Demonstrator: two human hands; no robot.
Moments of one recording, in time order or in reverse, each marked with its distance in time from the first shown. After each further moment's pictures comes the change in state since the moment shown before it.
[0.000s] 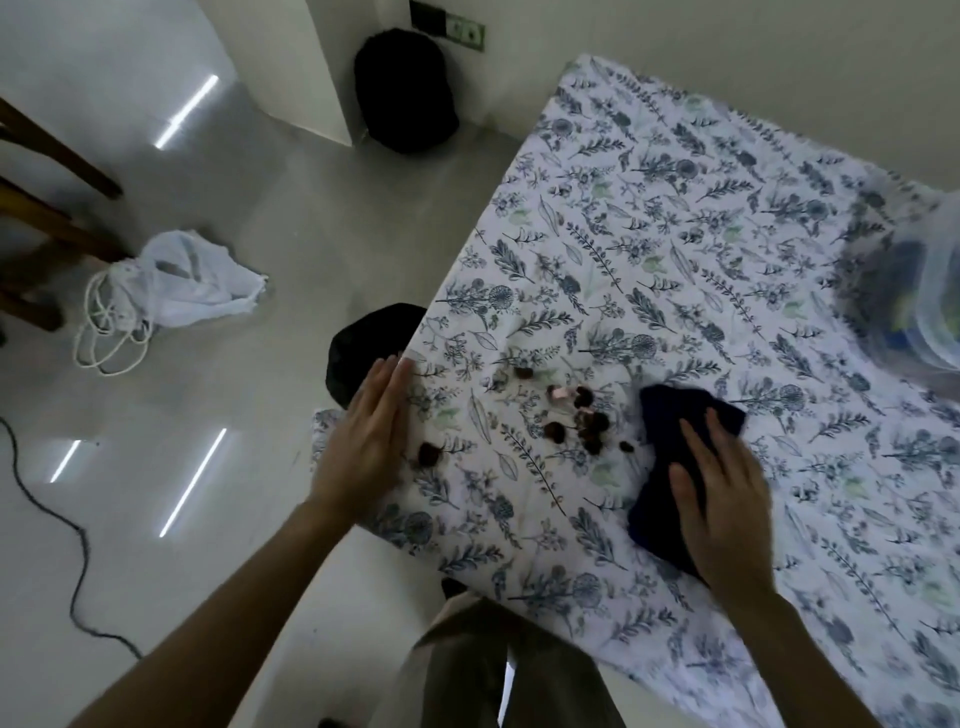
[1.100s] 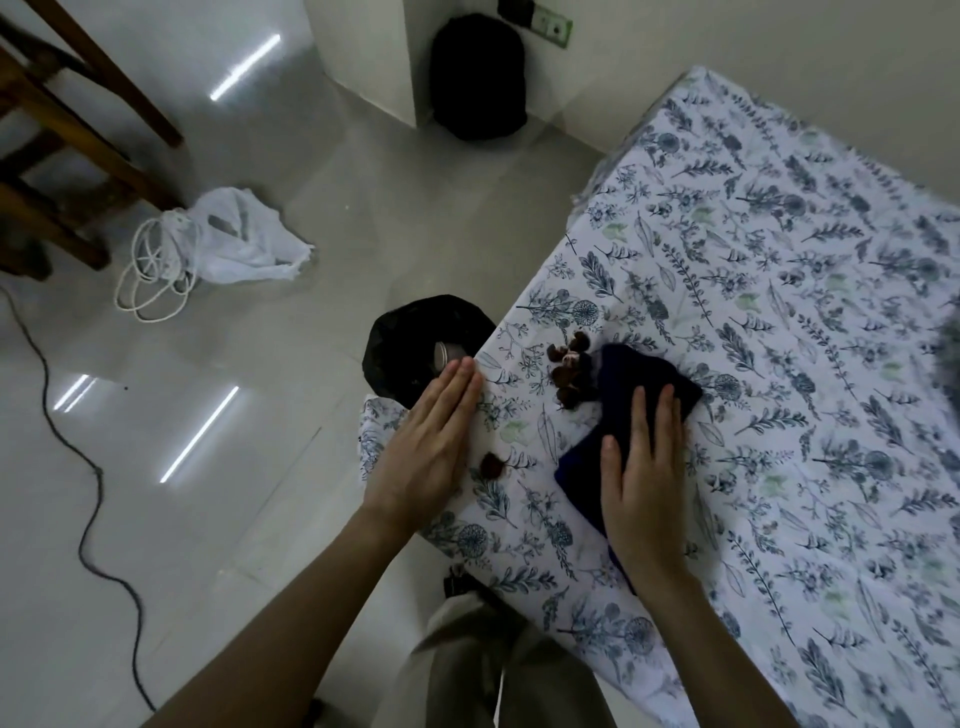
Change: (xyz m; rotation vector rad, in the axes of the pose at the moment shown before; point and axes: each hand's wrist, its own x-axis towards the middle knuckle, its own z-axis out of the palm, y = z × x) left_hand -0.011 -0.005 0.001 0.097 -0.003 0.097; right_hand 0.037 -0.127 0.063 0.097 -0.082 -0.051
